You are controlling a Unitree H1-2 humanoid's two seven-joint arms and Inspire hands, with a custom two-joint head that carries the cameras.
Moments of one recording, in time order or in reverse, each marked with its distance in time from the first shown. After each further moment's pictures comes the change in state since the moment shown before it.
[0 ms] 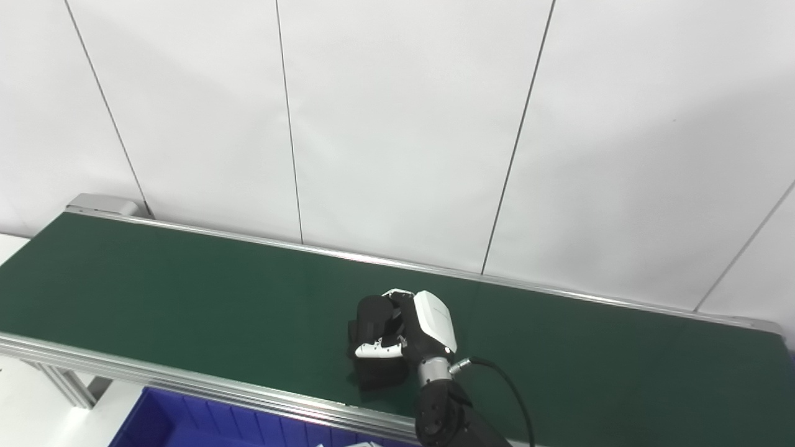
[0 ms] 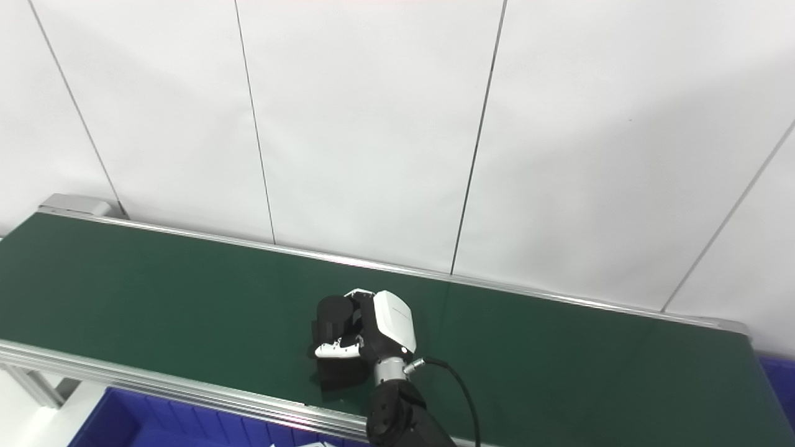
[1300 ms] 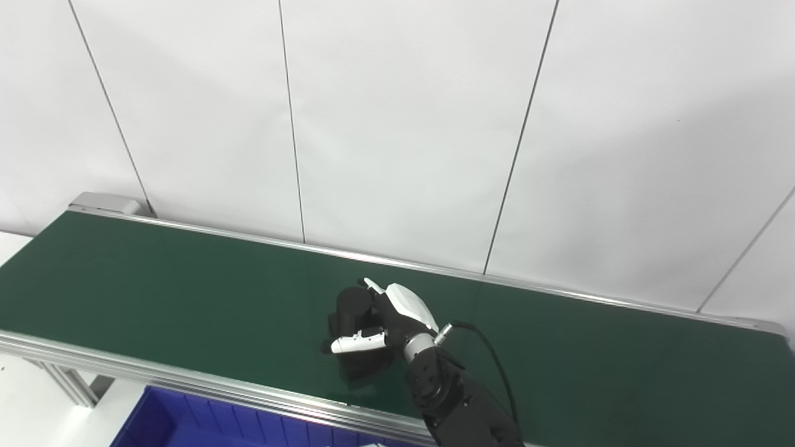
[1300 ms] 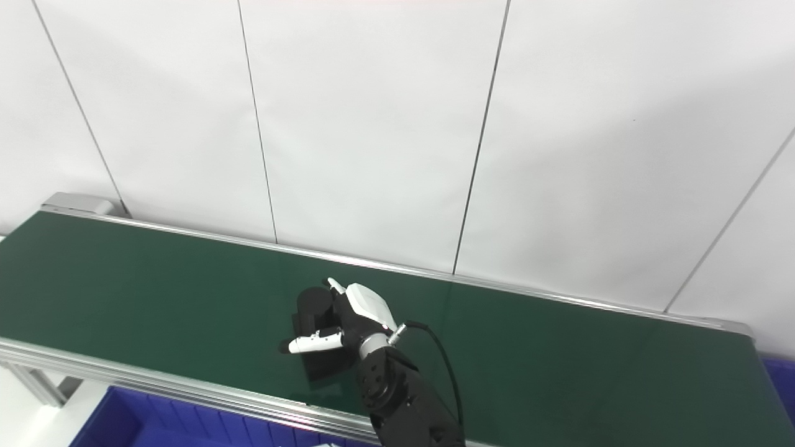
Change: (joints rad) left arm 0.002 -0.027 -0.016 0.009 0.037 0.000 0.041; right arm -0.050 -0.014 0.046 -0.207 -0.052 0.333 0.424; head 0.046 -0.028
